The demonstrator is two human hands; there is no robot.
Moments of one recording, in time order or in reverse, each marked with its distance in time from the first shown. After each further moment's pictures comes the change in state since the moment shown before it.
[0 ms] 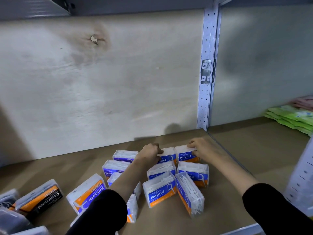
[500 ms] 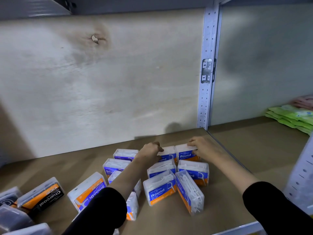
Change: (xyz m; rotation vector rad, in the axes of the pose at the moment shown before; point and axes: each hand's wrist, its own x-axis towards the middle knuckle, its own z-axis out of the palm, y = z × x) left_hand -0.003 0.002 -0.003 0.015 0.007 0.035; right_hand -0.005 -0.002 -0.005 -0.029 -0.027 -0.023
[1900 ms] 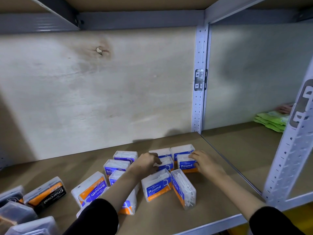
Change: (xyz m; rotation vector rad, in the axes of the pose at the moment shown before) left_hand -0.044 0.003 -0.003 0.104 0.003 0.201; right_hand -0.053 0.003 0.017 -0.061 0.043 0.004
